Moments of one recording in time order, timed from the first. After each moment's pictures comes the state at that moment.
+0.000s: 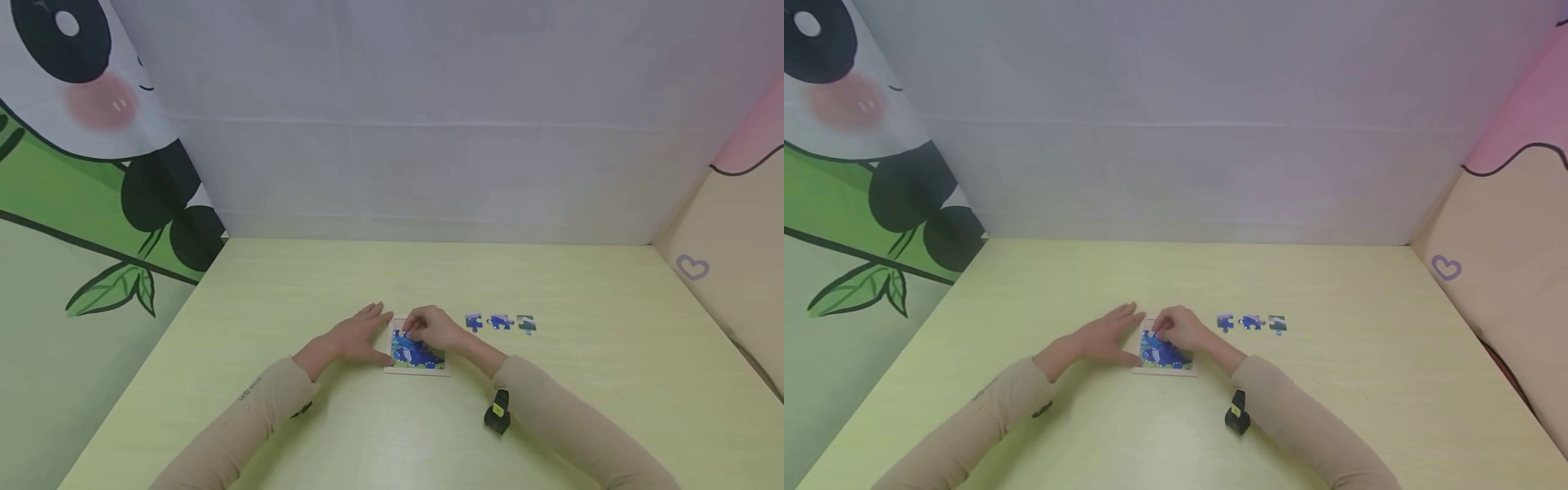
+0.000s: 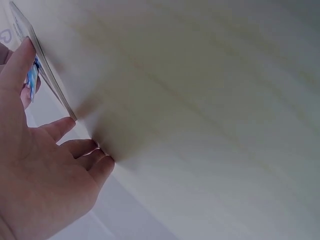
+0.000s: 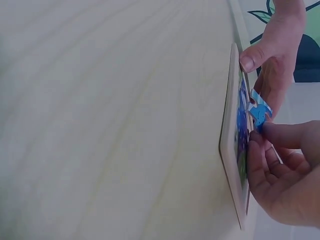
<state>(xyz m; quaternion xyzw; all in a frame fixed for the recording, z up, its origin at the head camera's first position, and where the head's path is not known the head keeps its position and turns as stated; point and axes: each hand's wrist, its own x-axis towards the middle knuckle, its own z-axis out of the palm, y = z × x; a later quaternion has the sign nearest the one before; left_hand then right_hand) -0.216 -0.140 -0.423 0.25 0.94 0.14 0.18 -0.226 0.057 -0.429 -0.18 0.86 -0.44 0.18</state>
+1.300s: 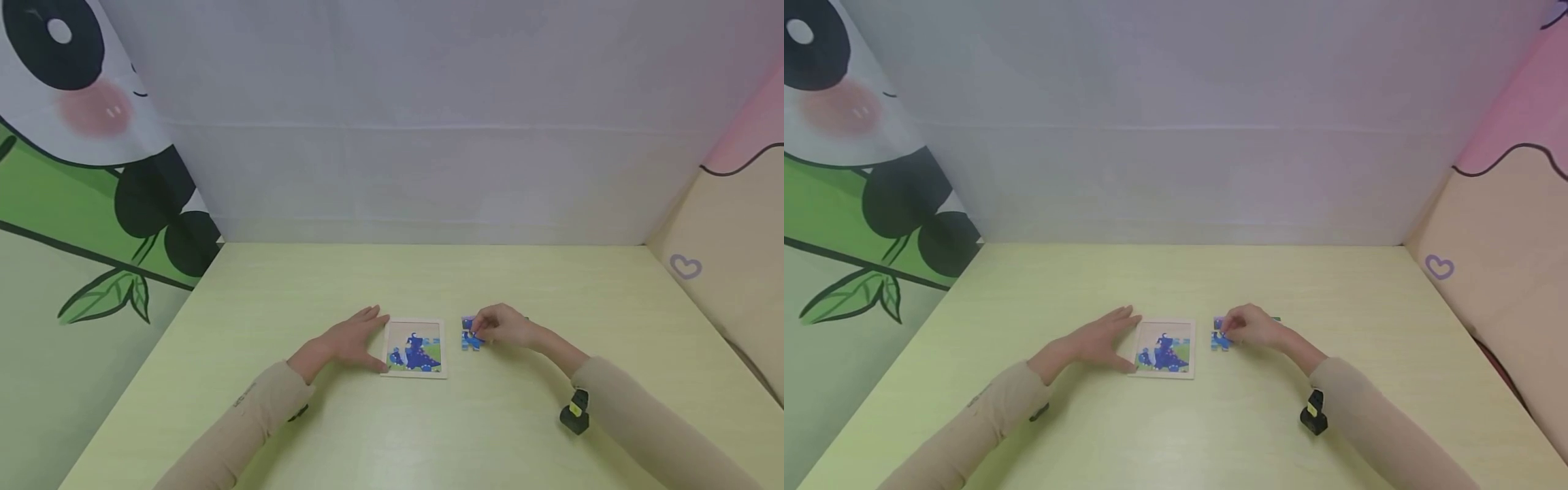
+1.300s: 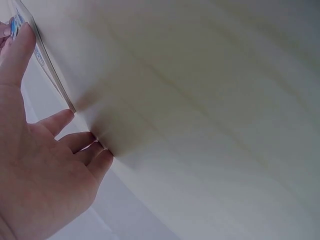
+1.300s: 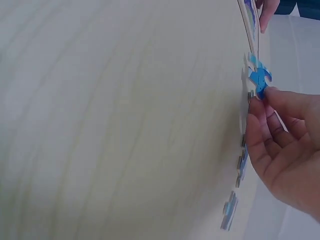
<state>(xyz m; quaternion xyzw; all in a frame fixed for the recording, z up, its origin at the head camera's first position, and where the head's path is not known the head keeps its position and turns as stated) -0.219 -0.141 -0.424 0.27 0.94 0.13 0.17 -0.231 0.187 -0.427 -0.22 0.86 -0.43 0.19</state>
